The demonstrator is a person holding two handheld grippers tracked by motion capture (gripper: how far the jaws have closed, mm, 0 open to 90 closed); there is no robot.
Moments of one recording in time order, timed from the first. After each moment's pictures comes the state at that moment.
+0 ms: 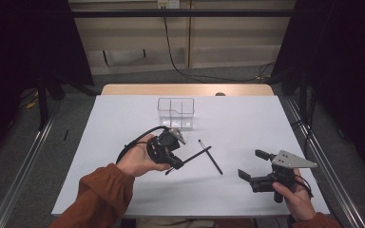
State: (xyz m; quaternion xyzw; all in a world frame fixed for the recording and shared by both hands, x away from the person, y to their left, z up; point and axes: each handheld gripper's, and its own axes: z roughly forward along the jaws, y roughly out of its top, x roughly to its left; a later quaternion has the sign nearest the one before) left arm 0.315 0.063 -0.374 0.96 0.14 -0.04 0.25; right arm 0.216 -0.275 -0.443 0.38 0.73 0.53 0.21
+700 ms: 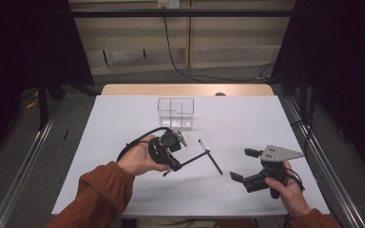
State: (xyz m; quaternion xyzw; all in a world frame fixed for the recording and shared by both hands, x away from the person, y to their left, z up) left arm 0.318 0.059 -0.380 0.96 0.14 -0.05 0.22; right arm 0.230 -0.254 -0.430 0.33 0.78 0.50 0.16
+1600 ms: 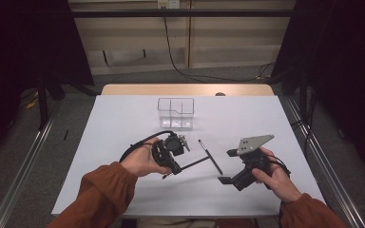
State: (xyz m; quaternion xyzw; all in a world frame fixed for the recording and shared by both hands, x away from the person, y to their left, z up) left arm 0.316 0.051 -0.390 0.98 0.12 -0.05 0.17; right arm 0.260 -0.215 -0.410 0.25 0.87 0.41 0.05
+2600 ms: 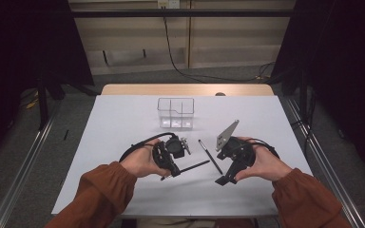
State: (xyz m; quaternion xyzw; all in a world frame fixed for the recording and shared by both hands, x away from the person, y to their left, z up) left arm 0.311 0.049 -0.388 0.98 0.10 -0.05 0.15; right arm 0.298 -0.177 -0.398 0.16 0.95 0.24 -0.06
